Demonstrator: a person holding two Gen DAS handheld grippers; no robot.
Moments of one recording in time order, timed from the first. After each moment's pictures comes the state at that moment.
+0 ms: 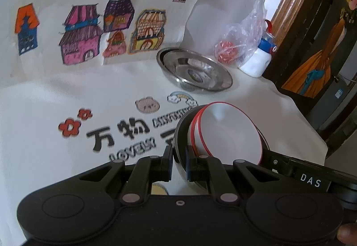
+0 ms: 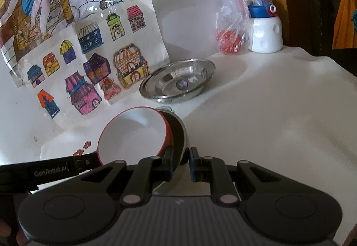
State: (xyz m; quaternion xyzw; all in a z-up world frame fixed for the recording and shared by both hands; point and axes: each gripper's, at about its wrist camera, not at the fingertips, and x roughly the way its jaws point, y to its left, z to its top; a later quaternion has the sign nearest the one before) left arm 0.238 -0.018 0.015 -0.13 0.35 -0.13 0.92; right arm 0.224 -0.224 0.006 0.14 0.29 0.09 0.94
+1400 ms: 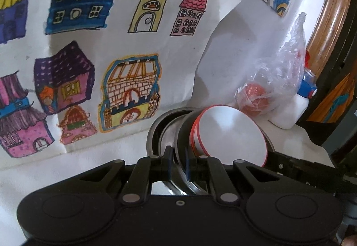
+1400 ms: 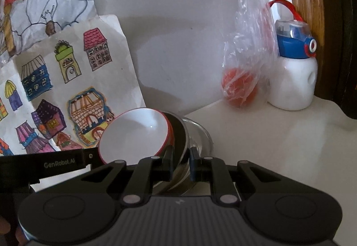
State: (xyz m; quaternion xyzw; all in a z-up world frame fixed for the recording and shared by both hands) left arm 0.417 -0.054 0.026 -0.12 0.32 -0.09 0.93; right arm 0.396 -0.247 0.017 0.10 0.26 0.09 0.96
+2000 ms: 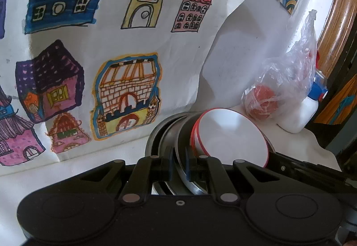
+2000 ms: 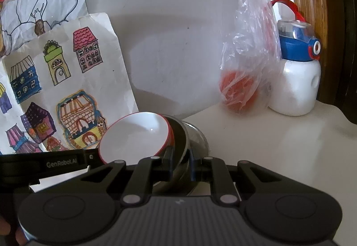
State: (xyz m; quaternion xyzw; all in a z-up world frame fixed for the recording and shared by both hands) left arm 0.441 -0.060 0.022 -0.12 0.33 -0.08 0.93; right arm 0.411 -0.247 0.017 0.09 0.26 0.08 0.96
